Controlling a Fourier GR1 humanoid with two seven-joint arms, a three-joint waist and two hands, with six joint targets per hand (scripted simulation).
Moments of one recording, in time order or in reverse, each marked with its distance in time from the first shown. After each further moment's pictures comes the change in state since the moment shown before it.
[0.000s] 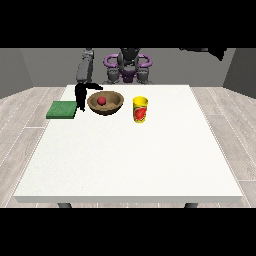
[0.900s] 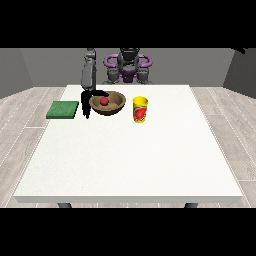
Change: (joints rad) left arm 0.054 0.235 0.187 0.103 0.171 -0.173 0.006; right arm -0.168 0.044 0.027 0.313 0.037 -0.037 -0.170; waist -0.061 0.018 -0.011
